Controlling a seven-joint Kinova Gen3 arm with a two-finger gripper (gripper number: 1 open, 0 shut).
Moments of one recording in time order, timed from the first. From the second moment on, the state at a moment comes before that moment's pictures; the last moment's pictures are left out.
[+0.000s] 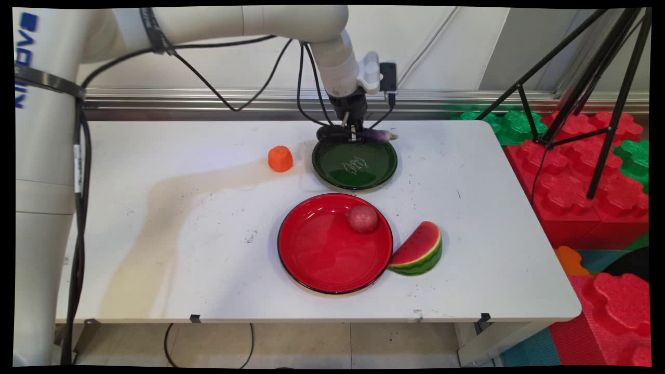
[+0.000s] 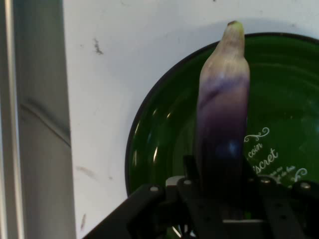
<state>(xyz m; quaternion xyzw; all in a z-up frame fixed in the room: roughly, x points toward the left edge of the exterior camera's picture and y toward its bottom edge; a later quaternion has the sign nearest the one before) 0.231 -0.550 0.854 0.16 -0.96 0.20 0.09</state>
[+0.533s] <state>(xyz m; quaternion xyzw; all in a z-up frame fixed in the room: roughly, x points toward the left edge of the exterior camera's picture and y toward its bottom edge) 0.236 -0.569 0.819 0.13 -0.97 0.18 0.09</state>
